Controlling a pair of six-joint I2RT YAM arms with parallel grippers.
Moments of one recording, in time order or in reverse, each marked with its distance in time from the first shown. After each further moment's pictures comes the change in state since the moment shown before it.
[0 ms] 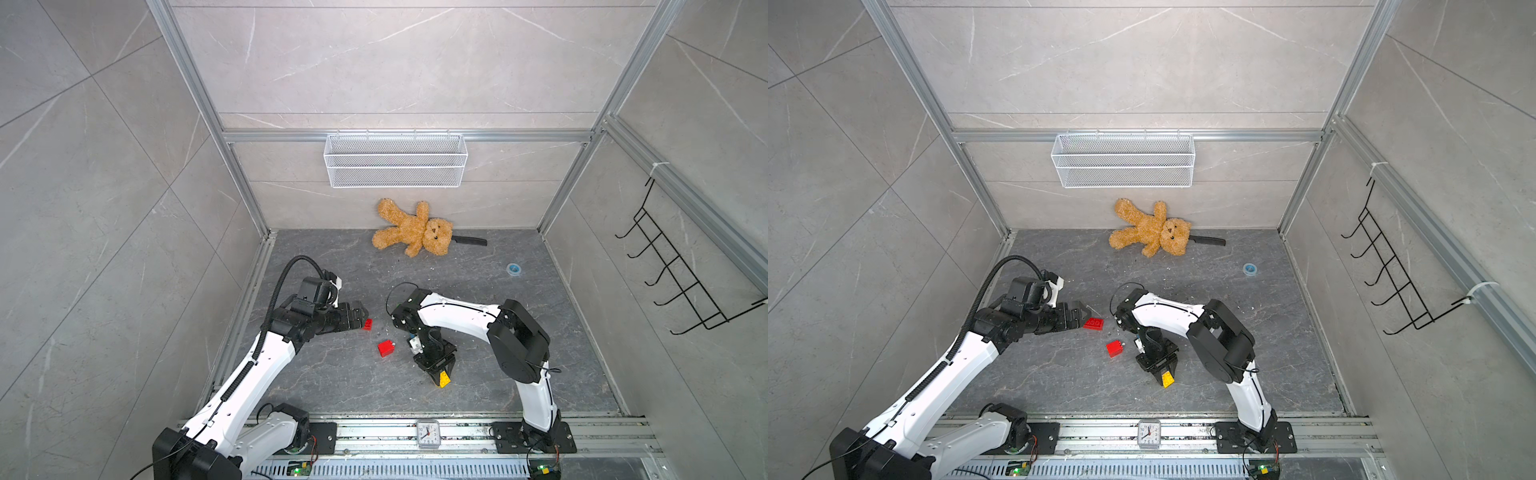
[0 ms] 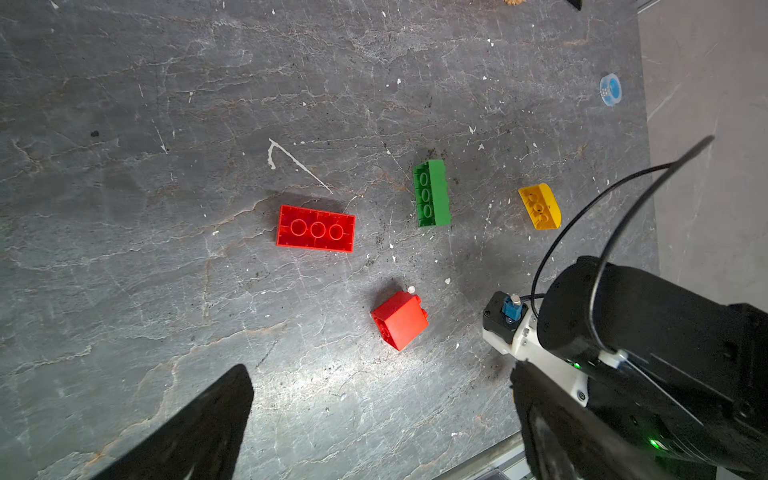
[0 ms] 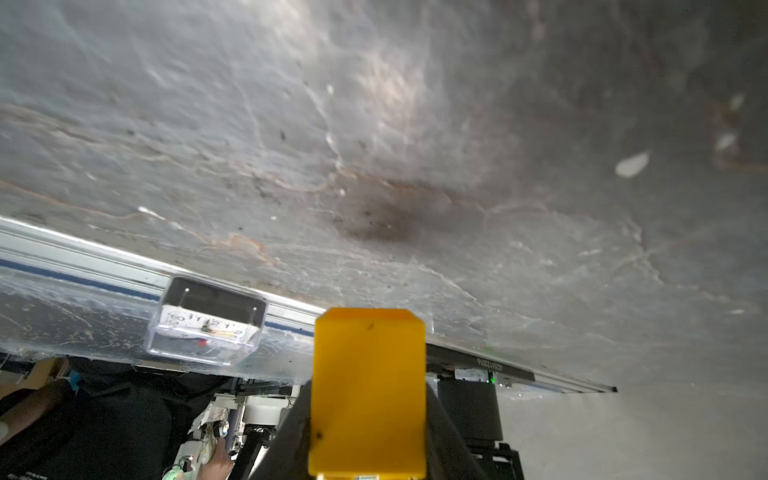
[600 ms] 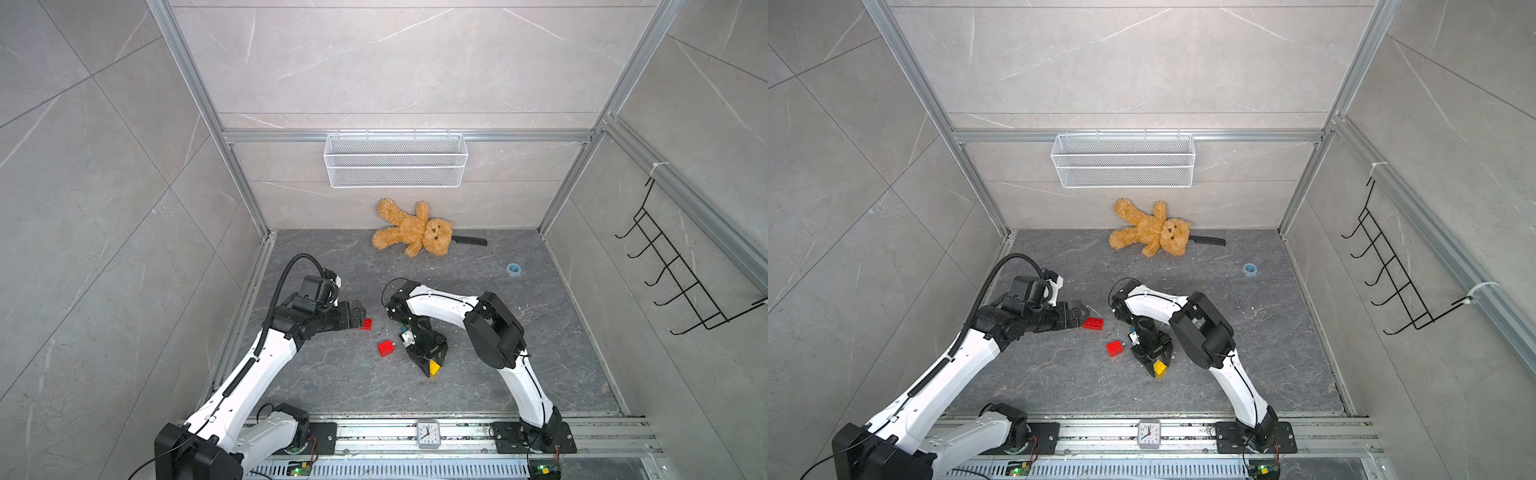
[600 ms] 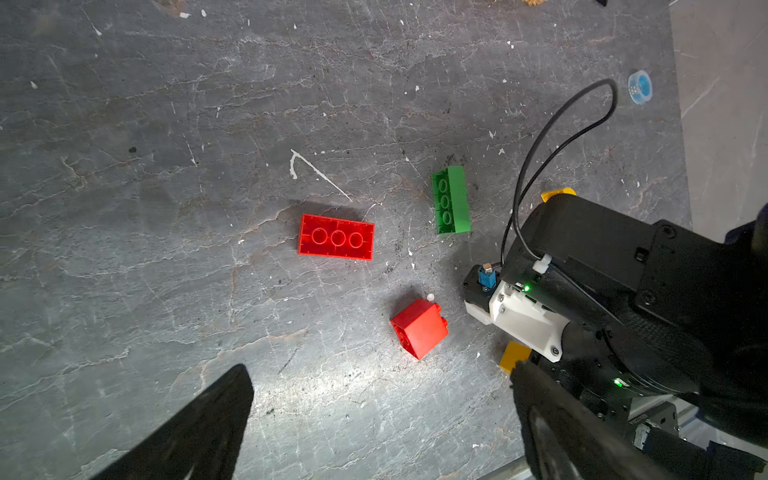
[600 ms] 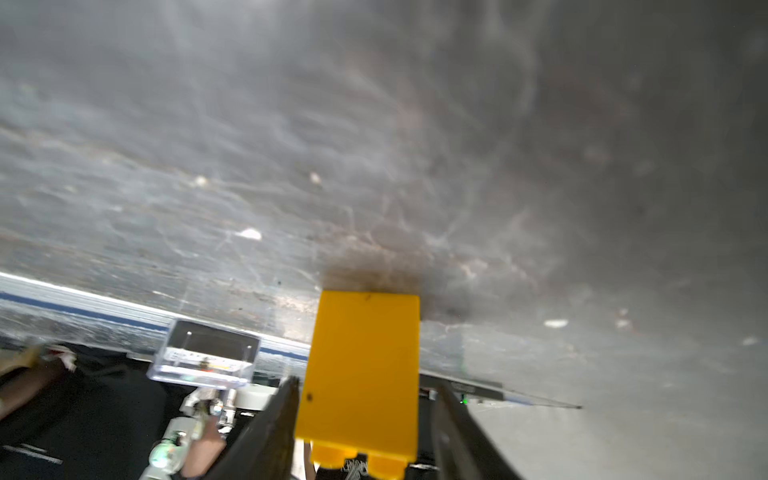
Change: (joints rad) left arm 0.000 0.021 0.018 -0.010 -0.056 0.031; right arm -0.055 0.193 0.191 -0.053 0.016 -0.114
